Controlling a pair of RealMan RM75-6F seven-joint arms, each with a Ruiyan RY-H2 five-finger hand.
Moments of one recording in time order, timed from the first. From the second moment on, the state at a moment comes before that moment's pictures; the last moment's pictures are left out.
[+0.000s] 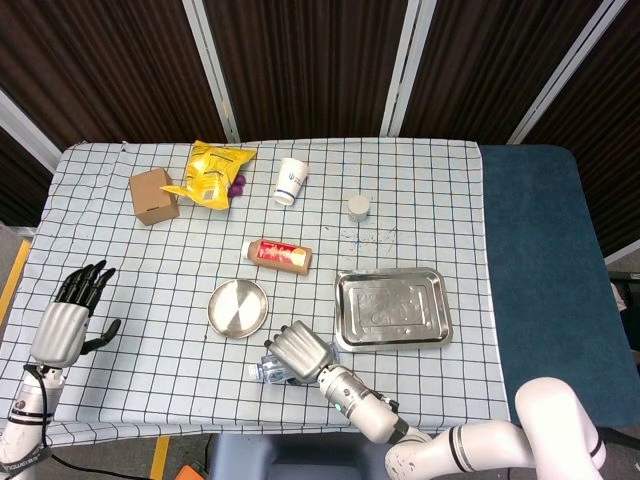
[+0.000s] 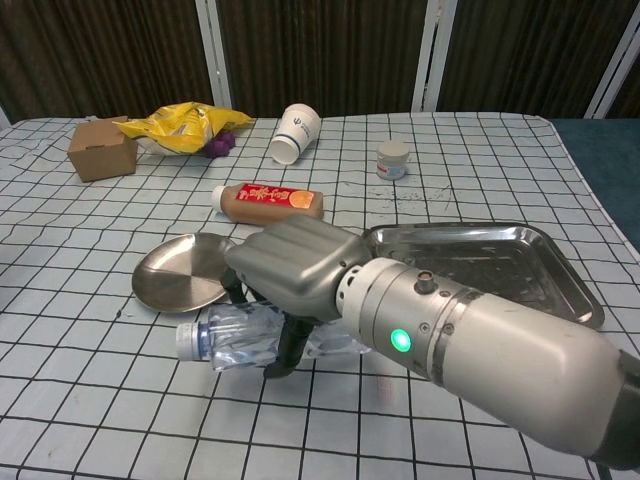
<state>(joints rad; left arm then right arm) -0.29 -1.43 -0.03 -1.06 1.56 1.50 -0.23 0.88 -1.86 0.16 -1.61 -1.03 0.94 -0.94</state>
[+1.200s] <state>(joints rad) -0.28 -1.40 -0.03 -1.14 1.57 1.47 -0.17 1.20 -2.06 0.48 -0.77 -0.65 0.76 -0.70</state>
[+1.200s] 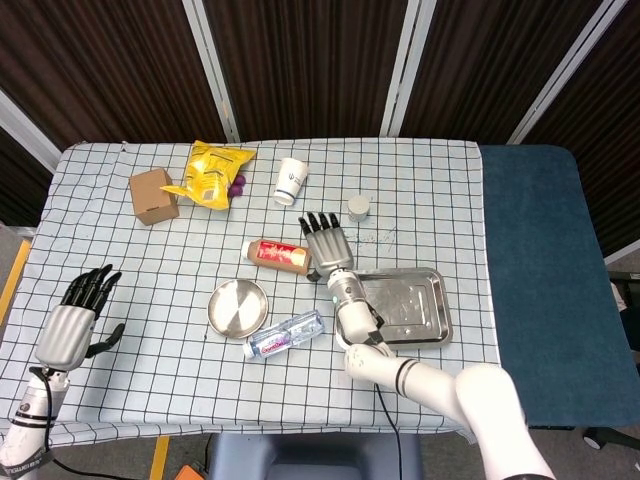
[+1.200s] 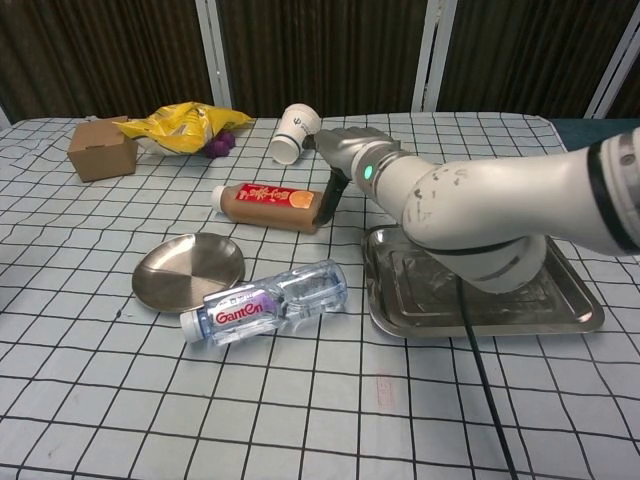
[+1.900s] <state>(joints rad) -0.27 -1.38 -0.05 -1.14 1.55 1.47 -0.18 1.35 -2.26 0.51 -0.43 -0.78 0.66 -0.39</state>
